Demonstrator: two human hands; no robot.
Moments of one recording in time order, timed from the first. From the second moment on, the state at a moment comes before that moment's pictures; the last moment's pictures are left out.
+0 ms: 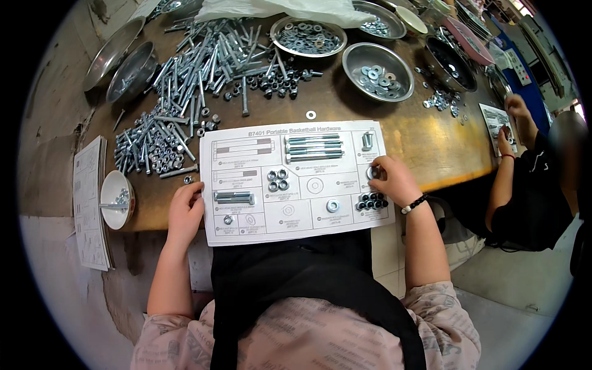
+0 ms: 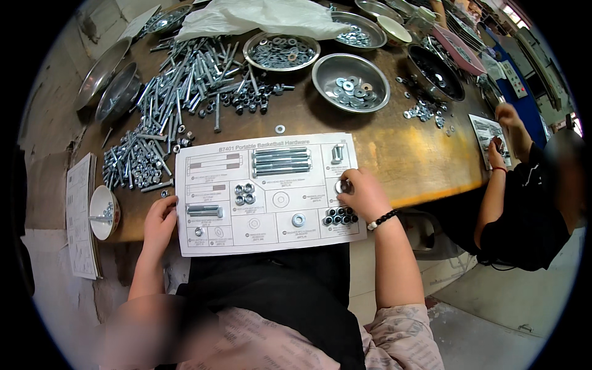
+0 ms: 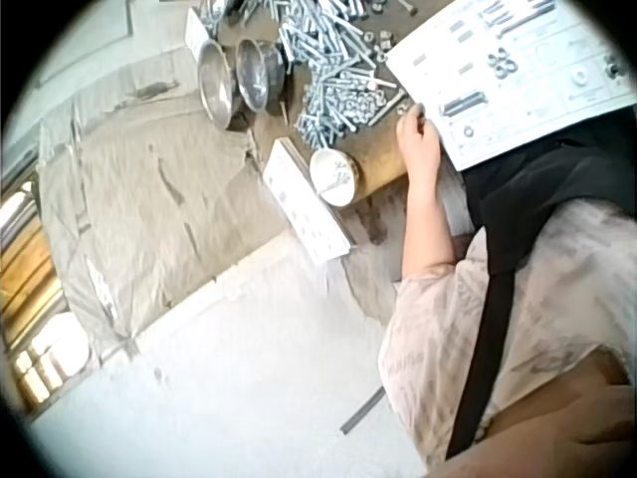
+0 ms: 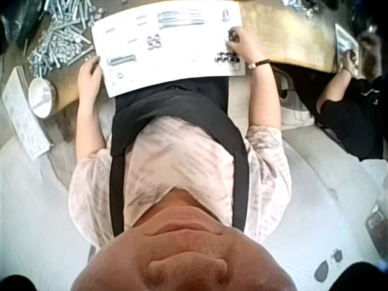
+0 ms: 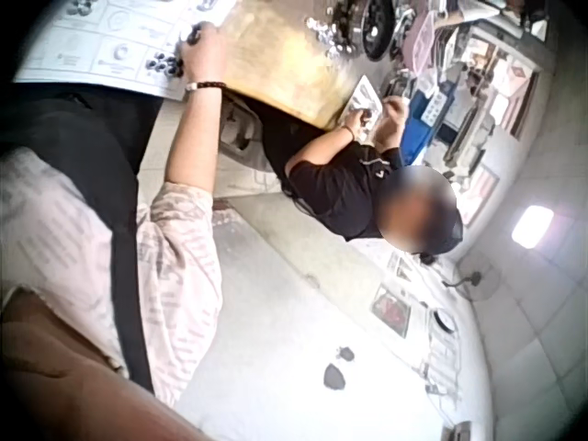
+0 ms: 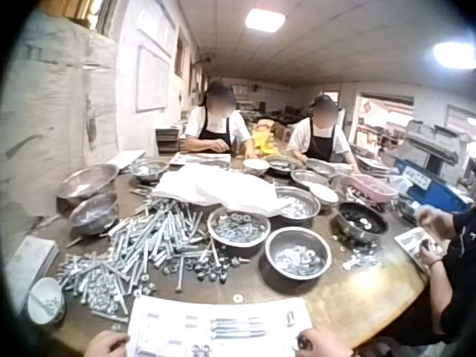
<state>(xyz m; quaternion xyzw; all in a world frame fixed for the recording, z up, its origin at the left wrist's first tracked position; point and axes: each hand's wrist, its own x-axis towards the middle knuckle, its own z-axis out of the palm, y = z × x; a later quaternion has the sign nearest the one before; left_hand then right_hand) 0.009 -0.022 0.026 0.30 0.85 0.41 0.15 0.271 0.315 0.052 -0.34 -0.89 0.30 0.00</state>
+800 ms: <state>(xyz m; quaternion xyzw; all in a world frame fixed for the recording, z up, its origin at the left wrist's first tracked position) -0.004 -0.014 0.043 0.07 0.73 0.56 0.37 0.372 0.260 0.005 -0.47 -0.59 0.62 0.20</state>
